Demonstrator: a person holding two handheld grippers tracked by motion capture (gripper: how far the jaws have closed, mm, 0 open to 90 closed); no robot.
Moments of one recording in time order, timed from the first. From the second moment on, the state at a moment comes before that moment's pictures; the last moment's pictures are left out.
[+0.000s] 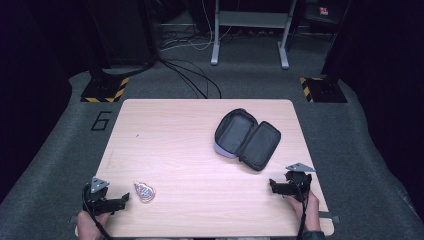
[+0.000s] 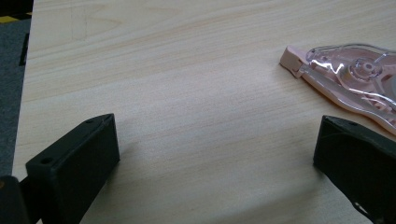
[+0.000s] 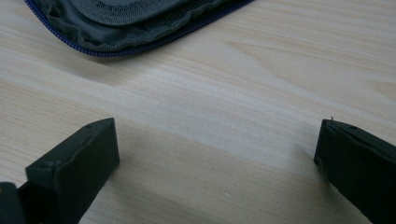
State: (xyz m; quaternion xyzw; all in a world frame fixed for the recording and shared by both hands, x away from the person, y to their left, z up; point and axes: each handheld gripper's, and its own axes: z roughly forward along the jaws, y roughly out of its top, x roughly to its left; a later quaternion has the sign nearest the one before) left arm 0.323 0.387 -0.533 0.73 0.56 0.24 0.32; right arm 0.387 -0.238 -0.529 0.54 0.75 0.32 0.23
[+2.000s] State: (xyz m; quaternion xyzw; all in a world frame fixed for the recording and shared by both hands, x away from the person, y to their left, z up) left arm 0.324 0.386 -0.533 0.73 0.56 0.24 0.32; right arm 0.501 -0.135 -0.456 0.57 0.71 0.36 0.19
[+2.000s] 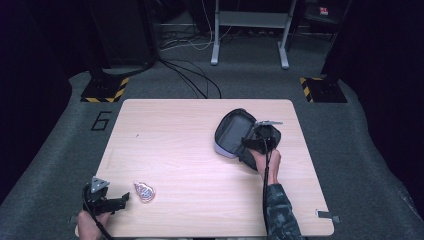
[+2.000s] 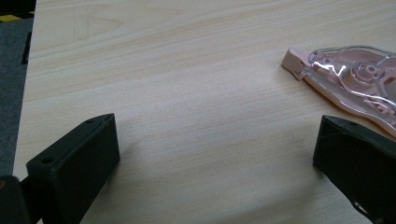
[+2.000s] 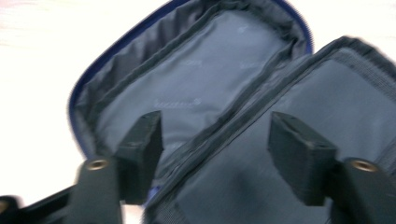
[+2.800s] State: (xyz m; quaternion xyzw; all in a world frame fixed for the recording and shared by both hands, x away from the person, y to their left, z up) left arm 0.324 0.386 -0.533 0.72 0.56 0.25 0.32; right arm 0.517 -0.122 -0.474 0.60 0.71 0.31 0.20
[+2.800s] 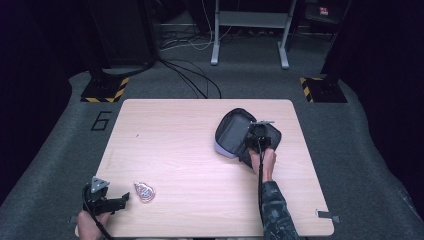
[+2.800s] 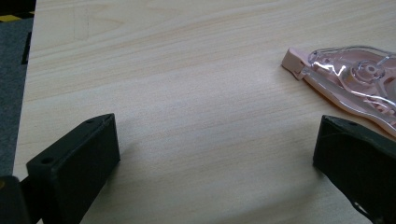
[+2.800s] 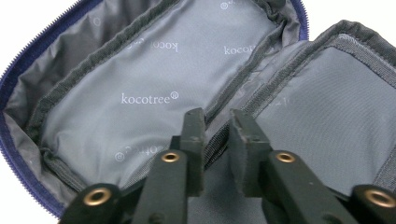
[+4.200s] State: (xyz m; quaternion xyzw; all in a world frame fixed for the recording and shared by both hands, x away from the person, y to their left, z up) left arm 0.324 0.386 -0.533 0.73 0.56 0.24 0.32; right arm 0.477 -0.093 -0.472 0.44 0.82 0.35 0.14
